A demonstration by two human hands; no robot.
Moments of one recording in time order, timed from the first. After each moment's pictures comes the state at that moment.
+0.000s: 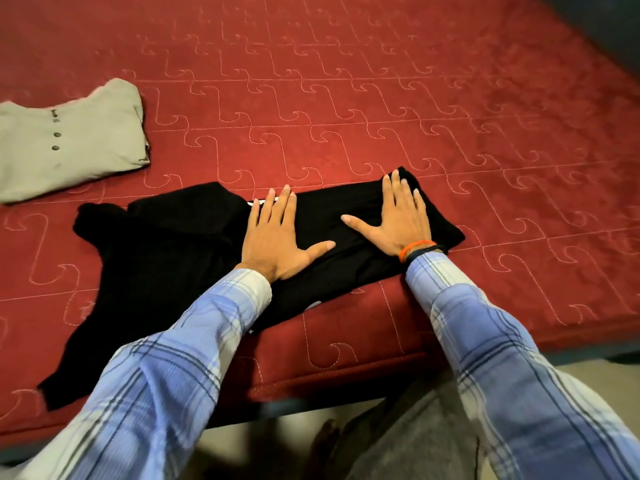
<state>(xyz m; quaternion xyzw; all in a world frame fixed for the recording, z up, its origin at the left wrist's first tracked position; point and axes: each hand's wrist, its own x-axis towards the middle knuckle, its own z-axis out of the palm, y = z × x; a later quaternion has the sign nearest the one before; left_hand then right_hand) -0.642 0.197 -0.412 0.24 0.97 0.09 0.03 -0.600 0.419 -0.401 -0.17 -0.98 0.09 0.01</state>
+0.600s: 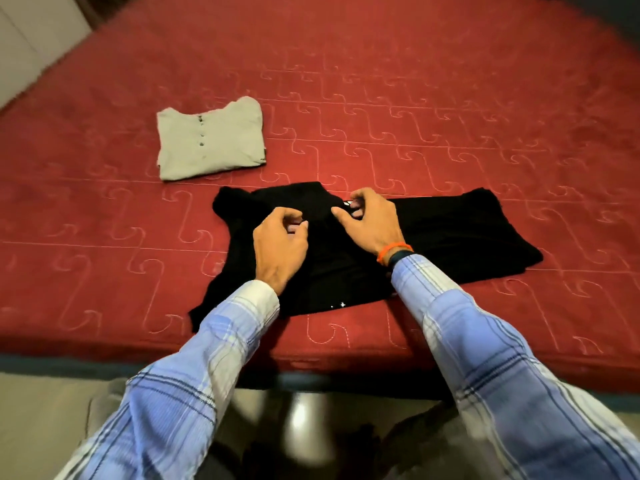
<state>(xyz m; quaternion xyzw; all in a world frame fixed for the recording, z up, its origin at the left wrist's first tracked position) -0.602 0.067 -0.359 -0.04 0.86 0.49 -0.10 -0.618 0.234 -0.351 -0.07 -0.92 0.39 0.08</state>
